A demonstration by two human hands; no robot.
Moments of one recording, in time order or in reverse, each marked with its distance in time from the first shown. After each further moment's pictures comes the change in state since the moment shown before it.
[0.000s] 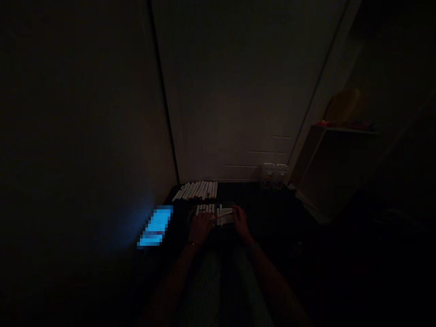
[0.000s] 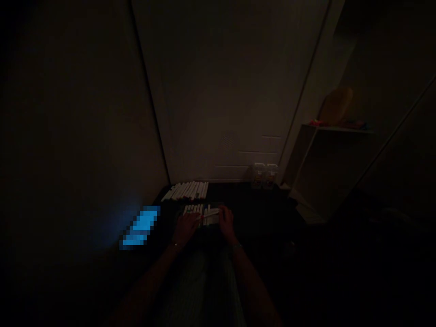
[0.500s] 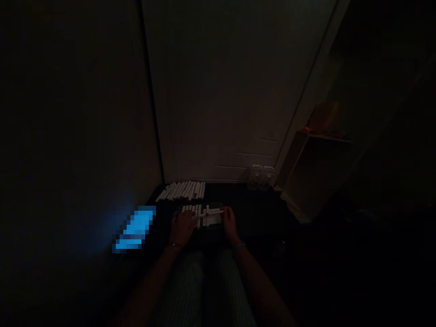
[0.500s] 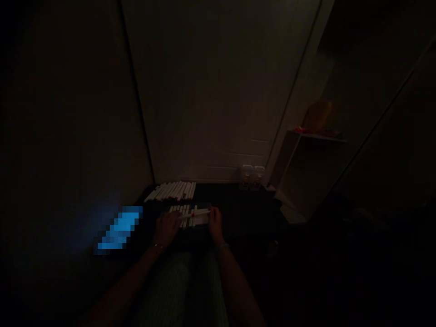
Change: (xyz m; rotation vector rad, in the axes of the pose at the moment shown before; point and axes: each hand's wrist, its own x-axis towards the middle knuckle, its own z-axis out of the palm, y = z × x) left_hand 0.002 -0.006 -0.003 -0.150 0.061 -0.147; right_hand 0.004 0.000 -0.004 0.085 0.114 0.084
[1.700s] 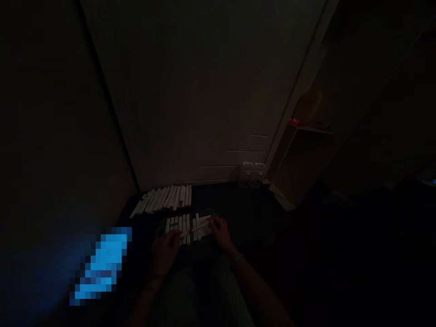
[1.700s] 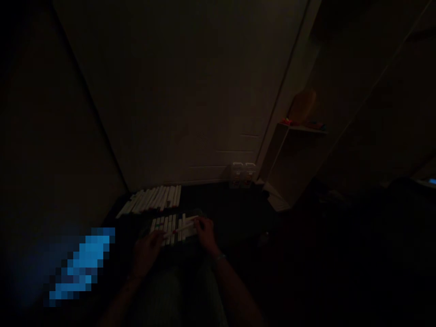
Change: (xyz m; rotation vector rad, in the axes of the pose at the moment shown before) left_hand -0.002 -0.027 0.009 -0.280 -0.053 -0.120; right_hand 0.001 0.007 0.006 -0.183 -0.081 0.011
